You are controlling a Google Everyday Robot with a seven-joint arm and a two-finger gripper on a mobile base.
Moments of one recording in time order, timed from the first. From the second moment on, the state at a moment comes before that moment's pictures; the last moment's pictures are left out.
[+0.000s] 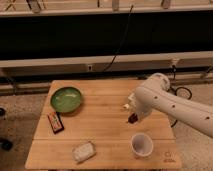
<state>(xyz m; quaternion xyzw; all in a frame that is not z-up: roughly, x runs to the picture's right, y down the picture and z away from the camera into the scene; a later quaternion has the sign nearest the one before) 0.158 0.141 0.709 -0.23 -0.12 -0.36 0.89</state>
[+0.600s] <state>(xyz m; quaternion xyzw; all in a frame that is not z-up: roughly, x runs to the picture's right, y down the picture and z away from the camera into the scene) 0.165 0.165 0.696 -0.25 -0.13 -0.36 0.89</state>
